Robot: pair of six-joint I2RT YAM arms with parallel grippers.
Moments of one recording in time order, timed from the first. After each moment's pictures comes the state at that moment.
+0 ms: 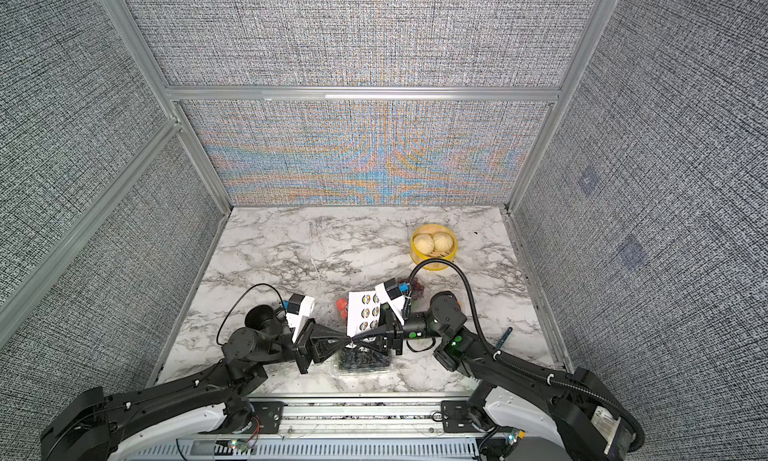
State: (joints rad) left arm -0.98 0.87 0.22 0.98 0.59 -0.75; right arm 0.79 1.06 0.42 0.83 -0.88 0.60
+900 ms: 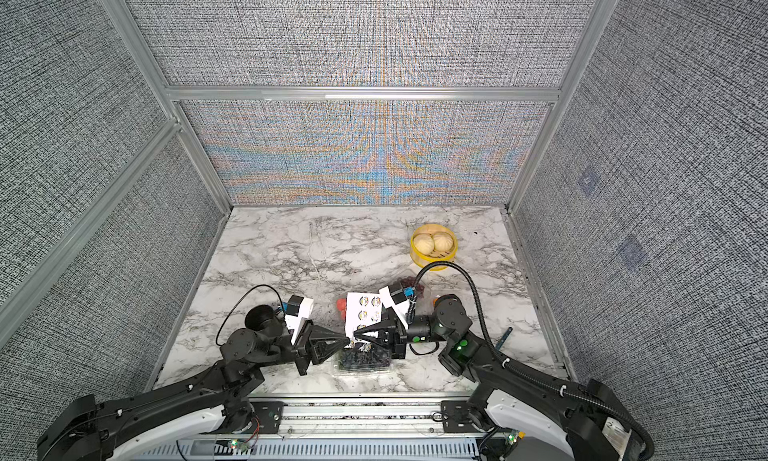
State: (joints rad) left arm -0.98 0.80 0.21 0.86 0.57 -0.71; right arm 0.81 0.97 0.41 0.73 -0.85 0.53
